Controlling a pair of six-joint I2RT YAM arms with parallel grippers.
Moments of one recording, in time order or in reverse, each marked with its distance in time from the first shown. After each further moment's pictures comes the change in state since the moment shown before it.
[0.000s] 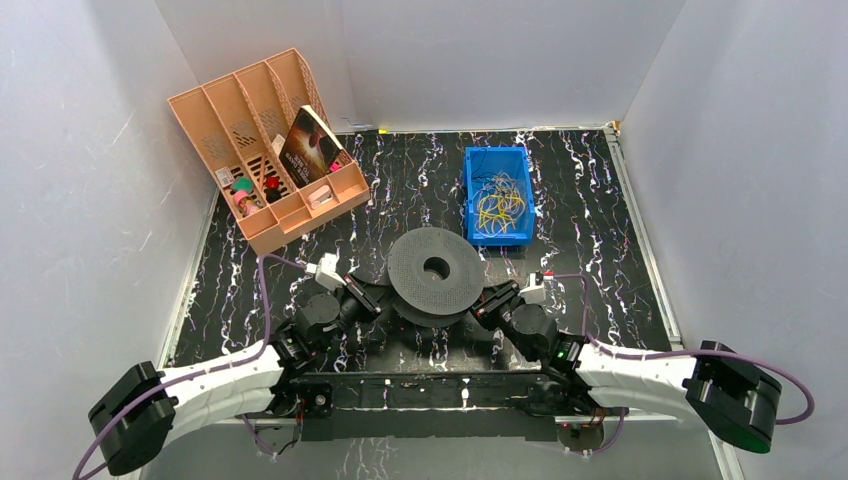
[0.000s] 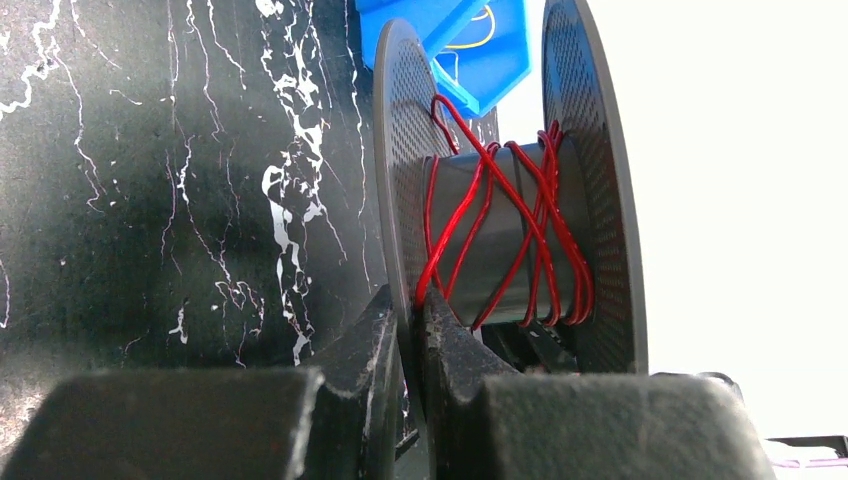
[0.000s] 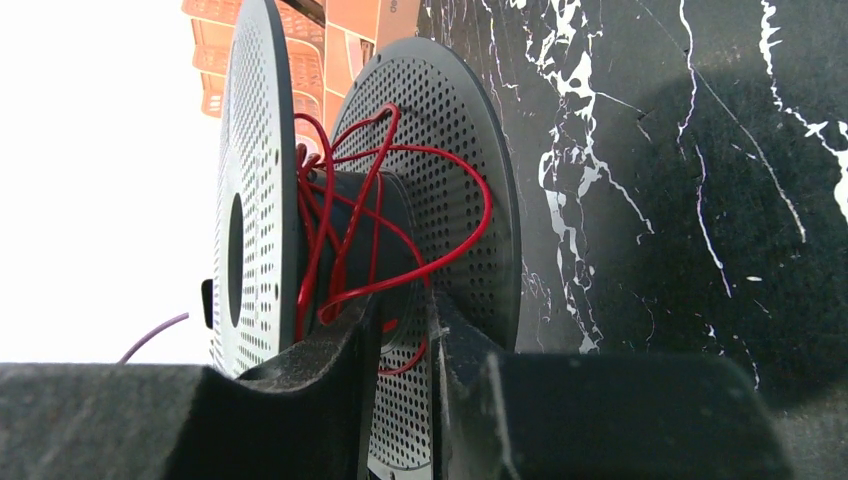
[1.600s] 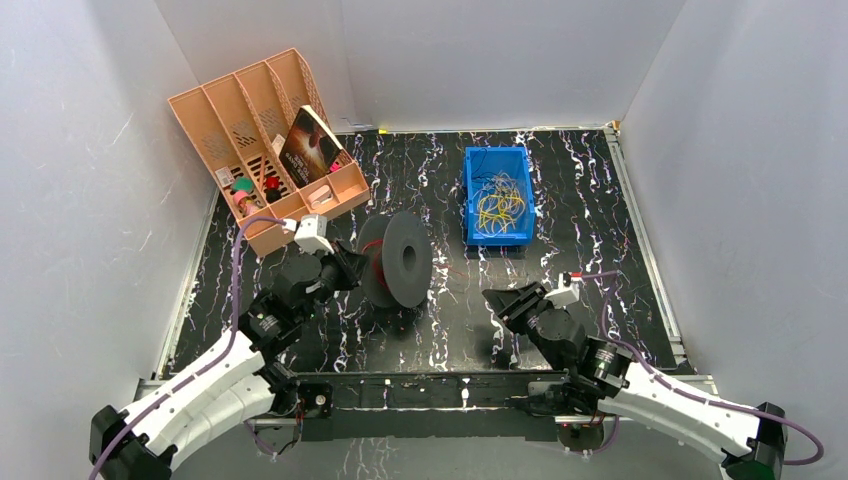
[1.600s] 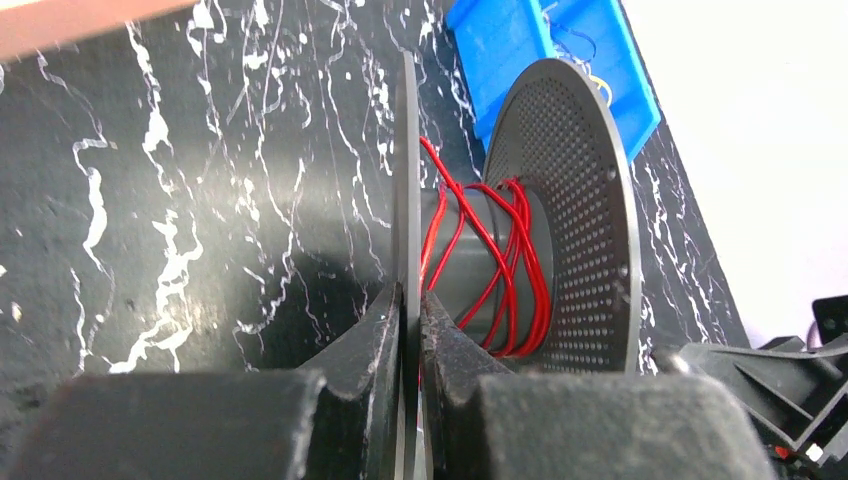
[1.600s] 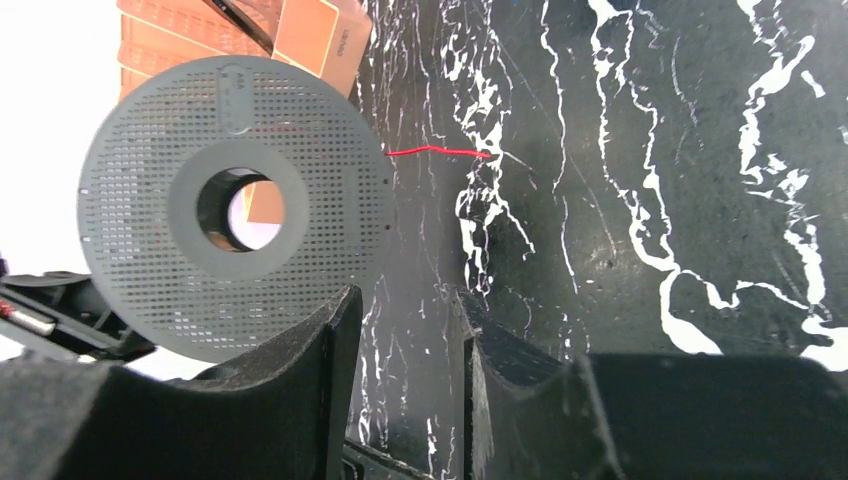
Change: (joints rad) left arm 0.211 -0.134 0.338 -0.549 -0.006 0.534; right arm 0.000 -0.561 0.075 -0.720 0.080 -0.193
